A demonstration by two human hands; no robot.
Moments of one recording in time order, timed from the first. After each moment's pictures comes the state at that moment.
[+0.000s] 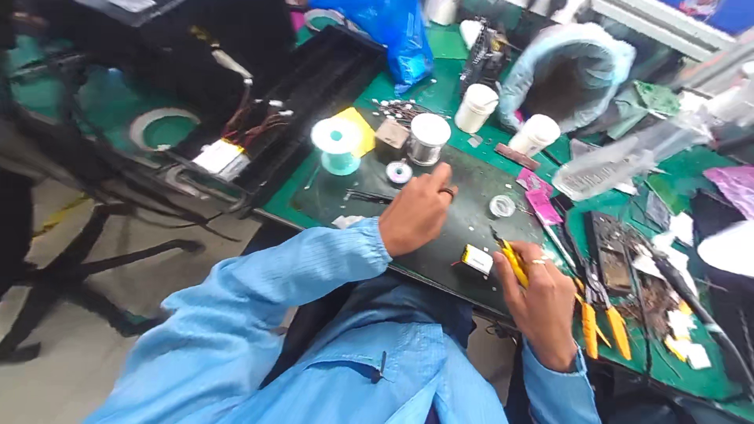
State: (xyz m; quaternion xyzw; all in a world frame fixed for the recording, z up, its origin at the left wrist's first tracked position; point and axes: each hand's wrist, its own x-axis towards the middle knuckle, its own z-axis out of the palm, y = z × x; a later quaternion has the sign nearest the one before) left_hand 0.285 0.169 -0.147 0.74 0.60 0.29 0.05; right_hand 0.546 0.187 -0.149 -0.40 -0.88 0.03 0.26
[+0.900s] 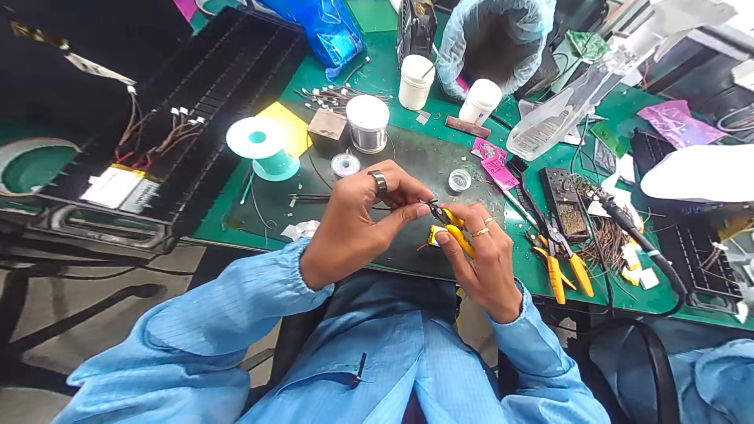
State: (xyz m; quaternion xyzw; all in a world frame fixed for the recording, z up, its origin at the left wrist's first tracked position) left_hand 0.294 0.134 -0.108 0.66 0.43 0.56 0.26; right_hand 0.516 0.183 -0.149 -0.32 -0.87 0.14 0.36
